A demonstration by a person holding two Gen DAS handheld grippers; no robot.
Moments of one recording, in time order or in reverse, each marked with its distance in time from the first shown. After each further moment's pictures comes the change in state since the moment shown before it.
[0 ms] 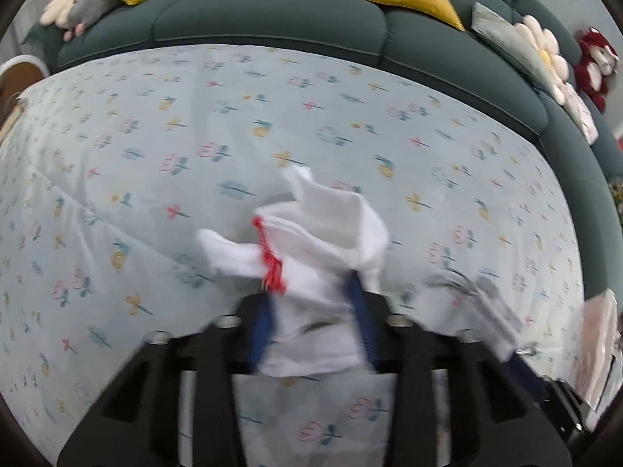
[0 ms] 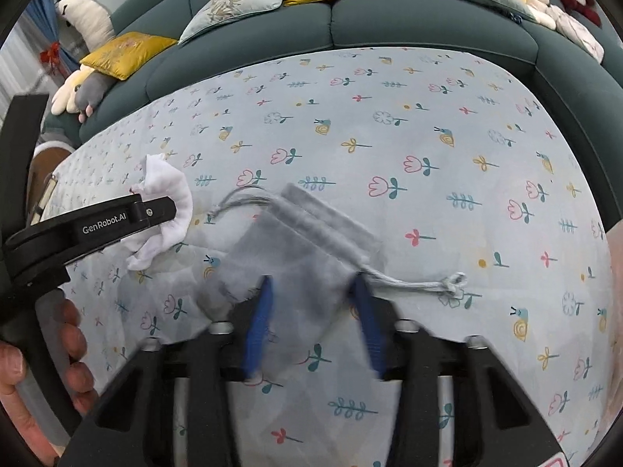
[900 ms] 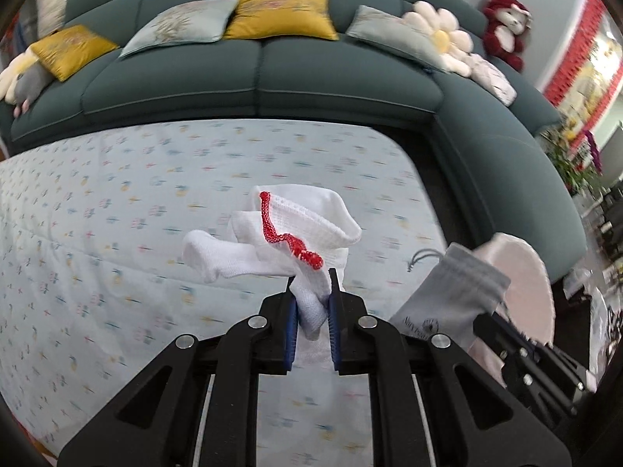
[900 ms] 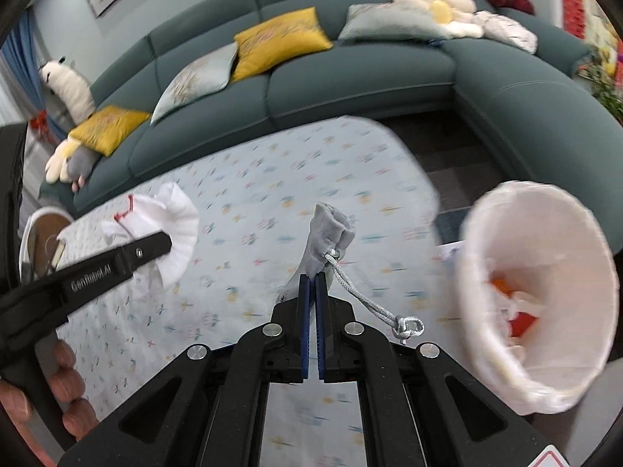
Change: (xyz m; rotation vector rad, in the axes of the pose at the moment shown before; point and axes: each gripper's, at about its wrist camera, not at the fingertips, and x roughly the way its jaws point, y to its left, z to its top) left arm -0.120 -0.174 -0.058 0.225 -0.103 -0.152; right arm -0.159 -0.133 -0.030 0.176 -0.218 -0.045
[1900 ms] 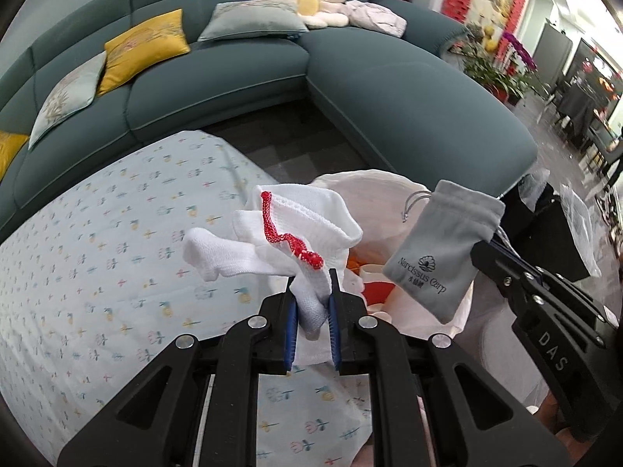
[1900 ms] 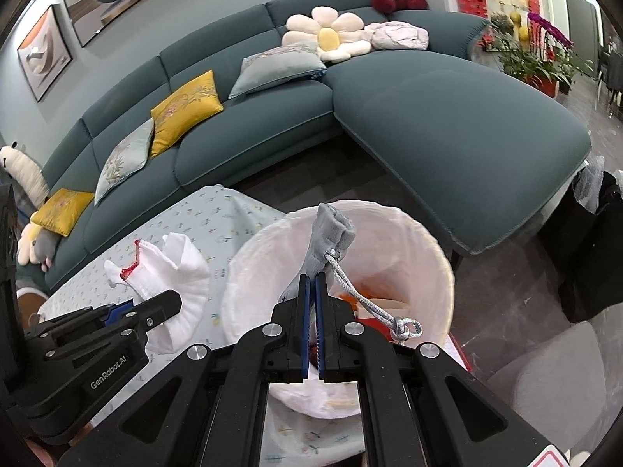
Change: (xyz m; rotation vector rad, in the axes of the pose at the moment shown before) left arm 0.006 -0.224 -0.044 0.354 0.048 -0.105; right arm -0.088 -0.192 -0.008 0.213 -0.128 -0.133
